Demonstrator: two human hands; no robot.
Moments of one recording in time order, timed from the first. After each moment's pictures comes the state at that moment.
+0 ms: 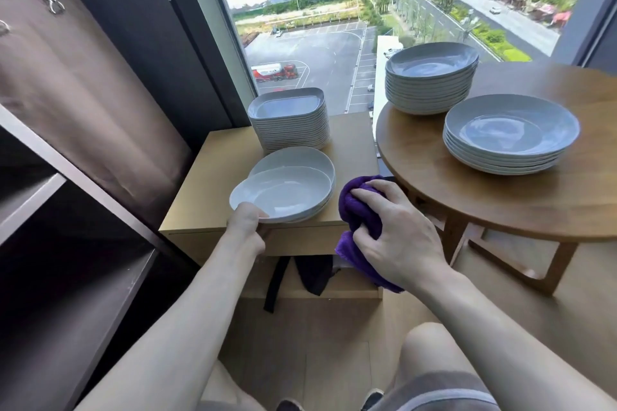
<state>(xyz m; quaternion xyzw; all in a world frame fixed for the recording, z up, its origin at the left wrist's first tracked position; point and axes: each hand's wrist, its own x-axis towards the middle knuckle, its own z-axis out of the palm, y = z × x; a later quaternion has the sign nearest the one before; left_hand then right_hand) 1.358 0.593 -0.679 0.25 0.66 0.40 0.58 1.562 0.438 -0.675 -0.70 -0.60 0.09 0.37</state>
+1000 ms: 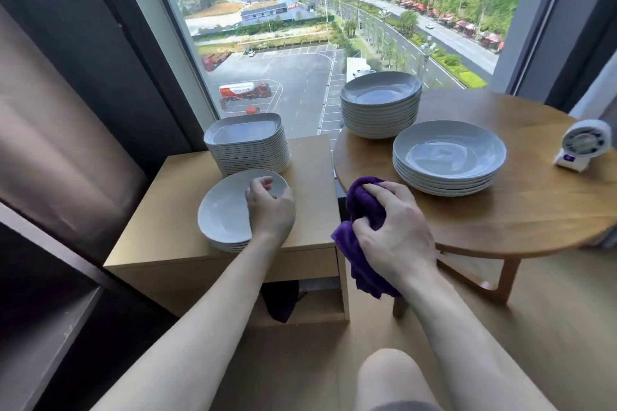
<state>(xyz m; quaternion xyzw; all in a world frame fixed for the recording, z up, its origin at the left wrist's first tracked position) 1.482 0.590 -0.674 0.60 0.60 0.40 0.34 1.623 0.436 -0.658 -0.76 -0.46 0.09 0.45</state>
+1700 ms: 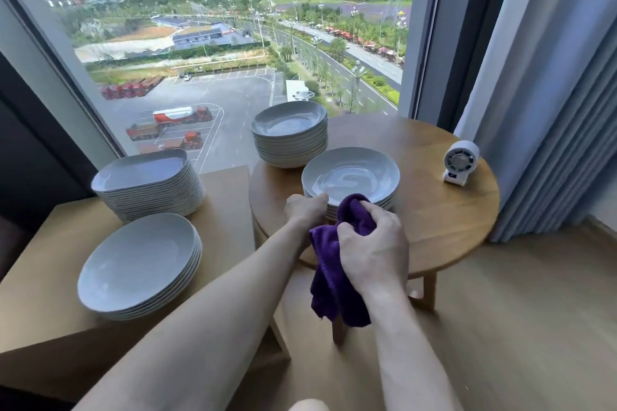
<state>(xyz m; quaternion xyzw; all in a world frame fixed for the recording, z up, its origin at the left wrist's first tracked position) 1.707 0.567 -0.682 0.57 0.58 0.22 0.54 1.709 0.406 -0.644 -0.79 -0.20 0.11 0.57</state>
